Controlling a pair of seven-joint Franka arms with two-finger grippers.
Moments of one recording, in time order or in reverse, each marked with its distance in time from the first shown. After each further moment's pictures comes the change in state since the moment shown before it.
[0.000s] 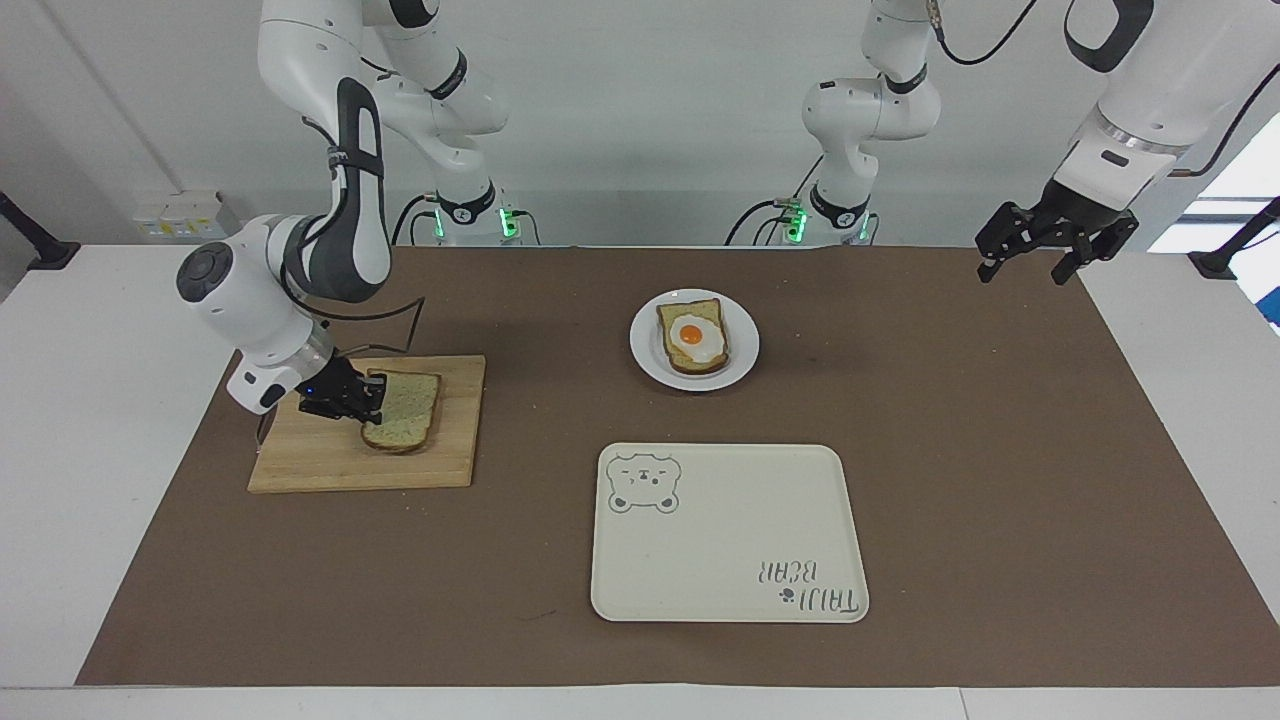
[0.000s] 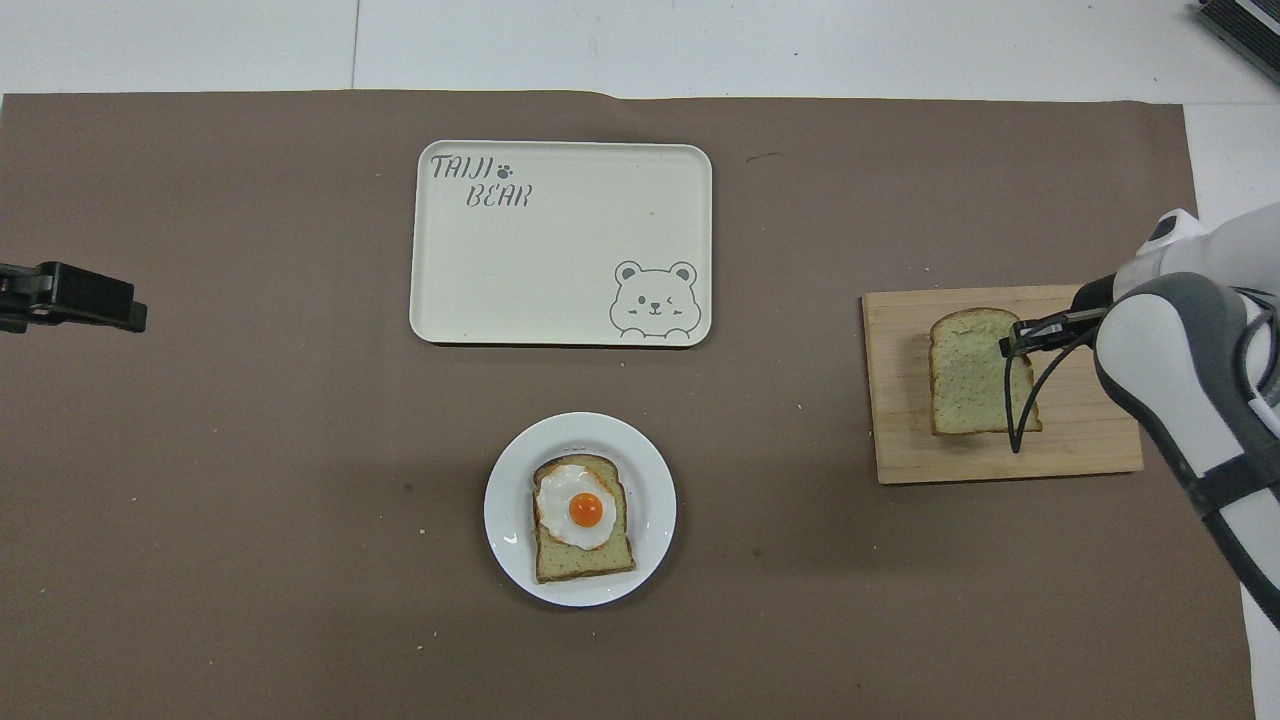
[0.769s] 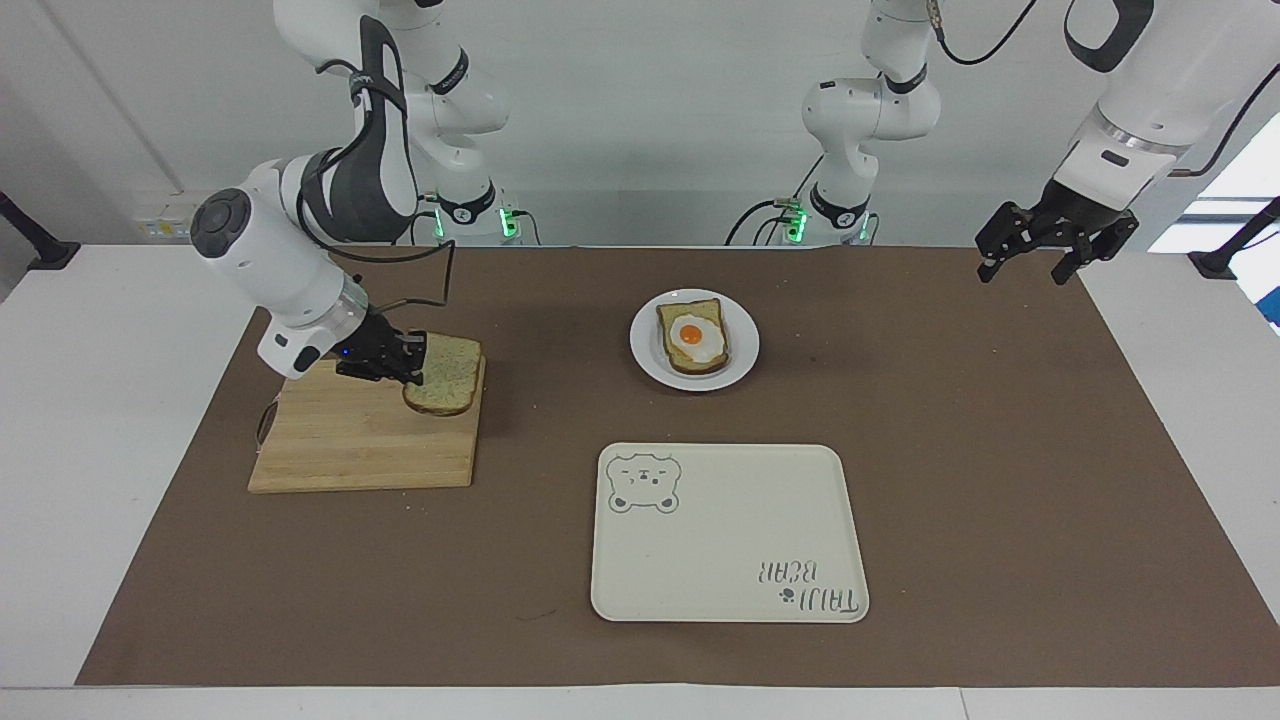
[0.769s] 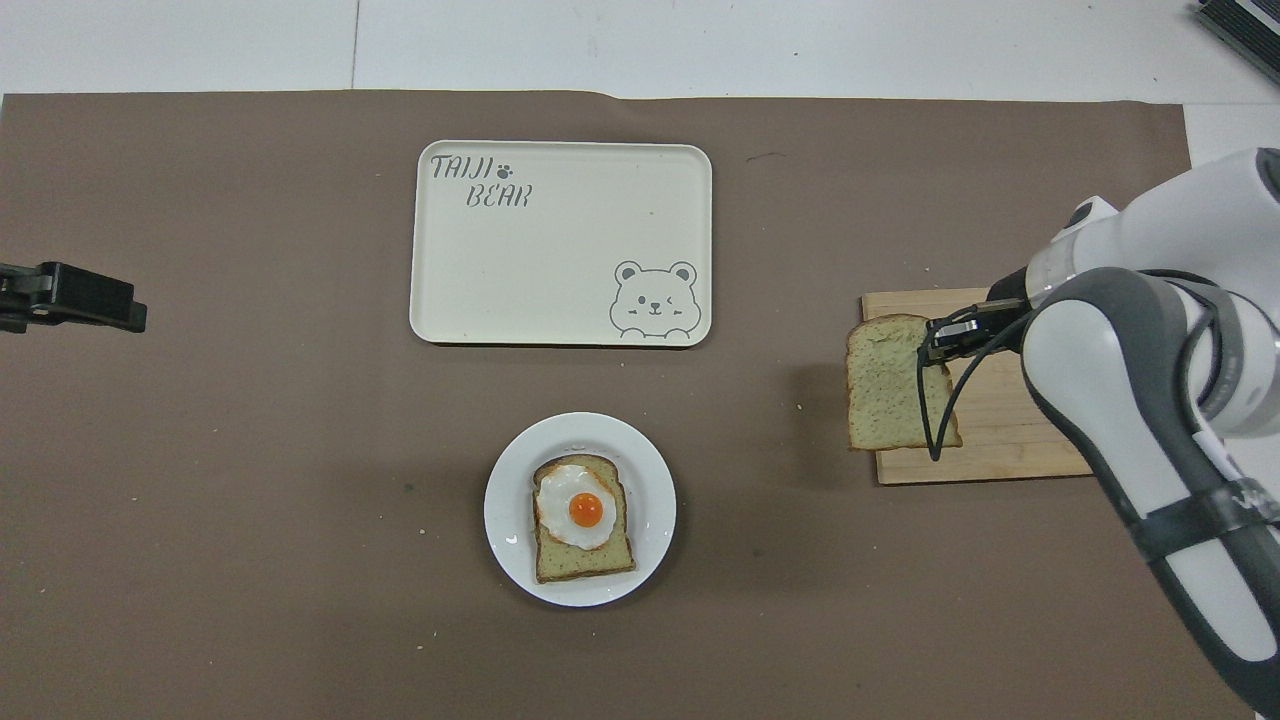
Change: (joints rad) left arm 0.000 0.000 0.000 0.000 0.000 0.000 0.000; right arm 0.116 -0.027 0.071 0.055 0.042 -0.119 0.239
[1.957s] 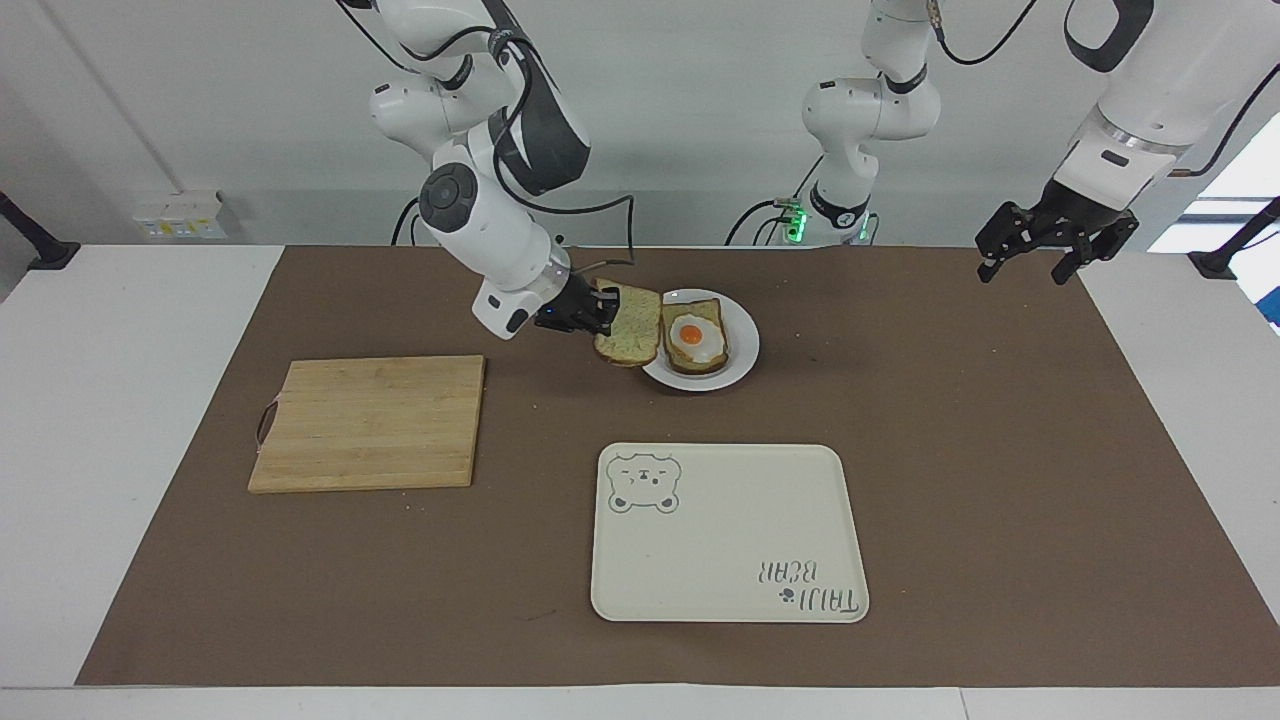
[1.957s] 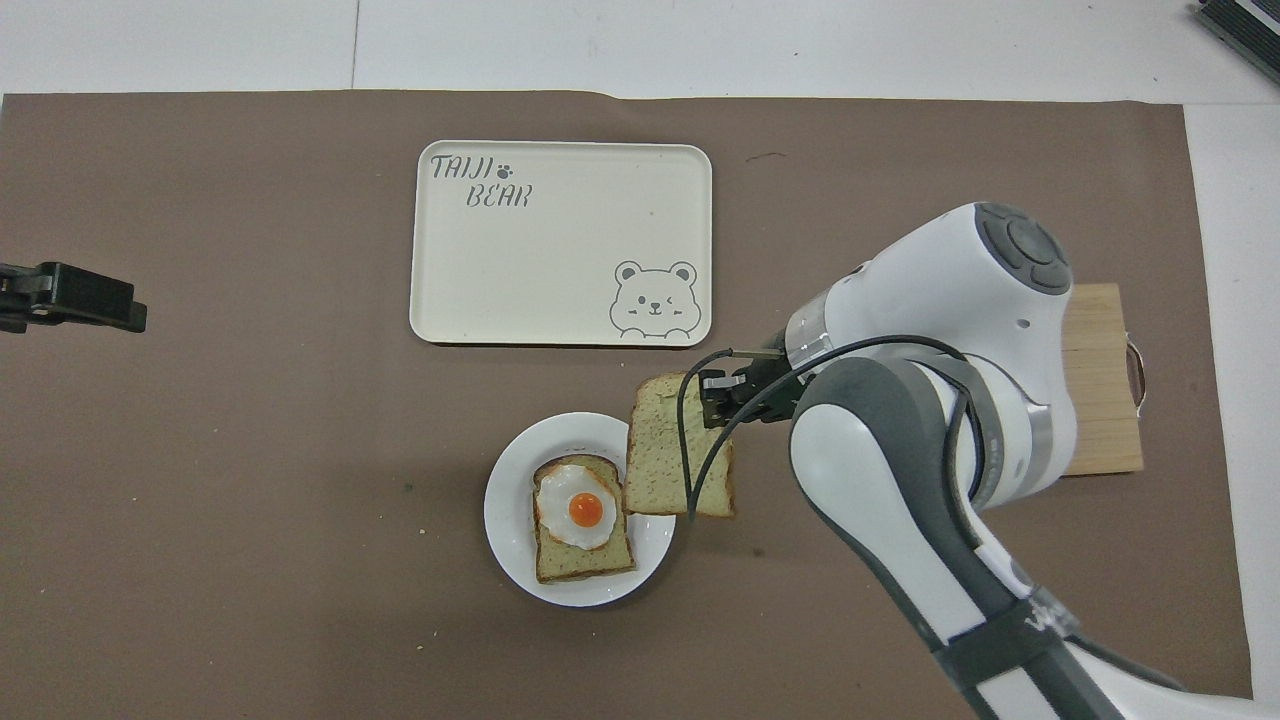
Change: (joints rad) left arm 0.000 0.000 0.000 0.000 0.000 0.000 0.000; right arm 0.317 -0.015 0.007 -0.006 0.252 0.029 0.320
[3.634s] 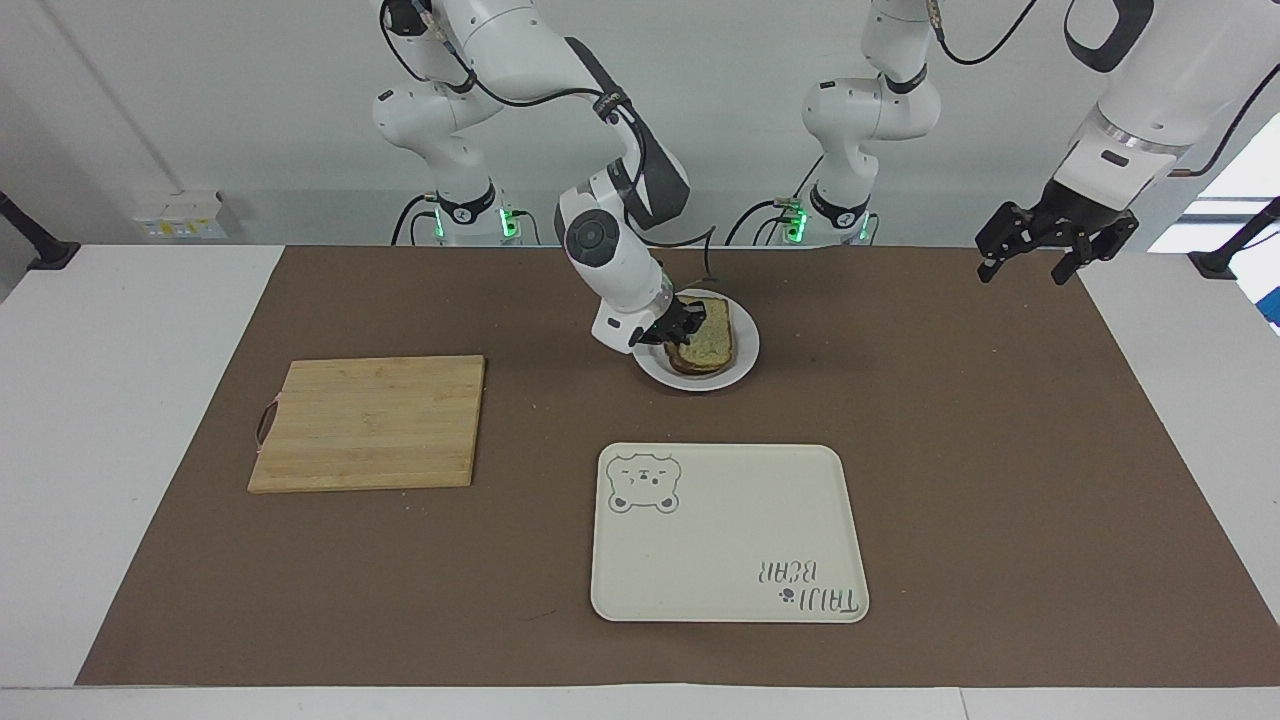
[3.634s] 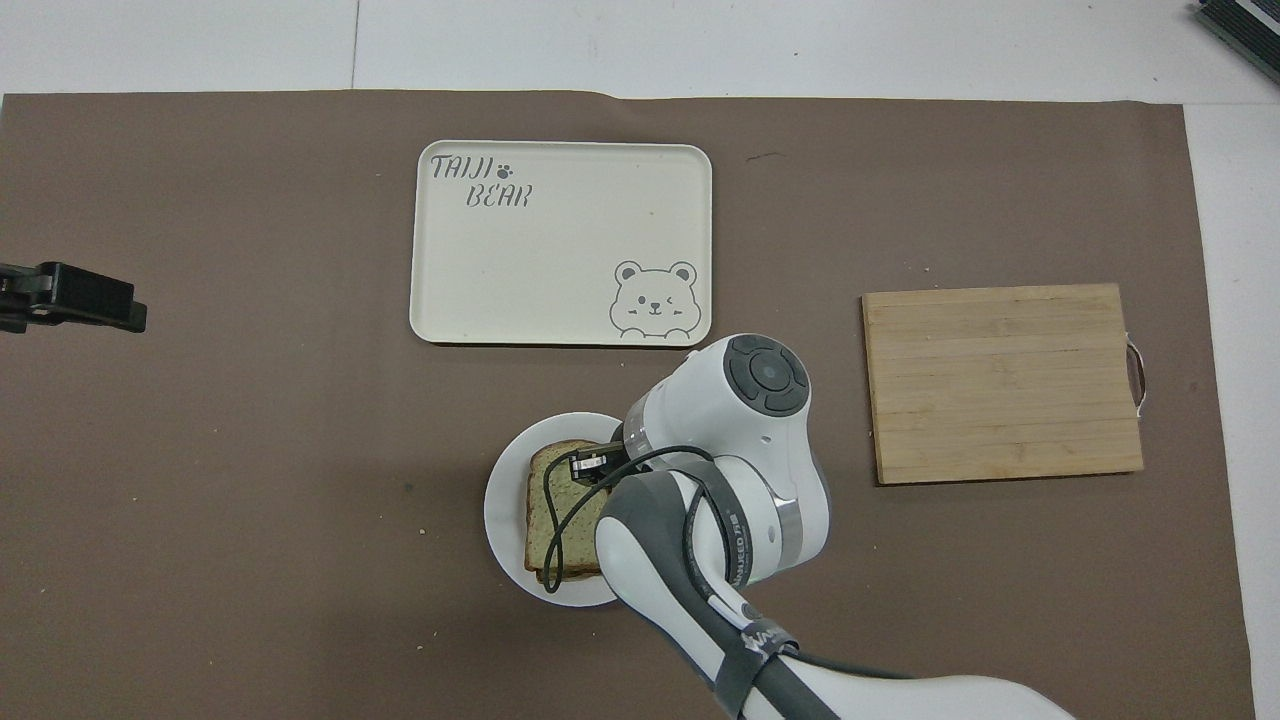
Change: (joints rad) left arm 0.000 0.000 0.000 0.000 0.000 0.000 0.000; right arm 0.232 0.144 0.001 -0.109 0.054 0.310 -0.045
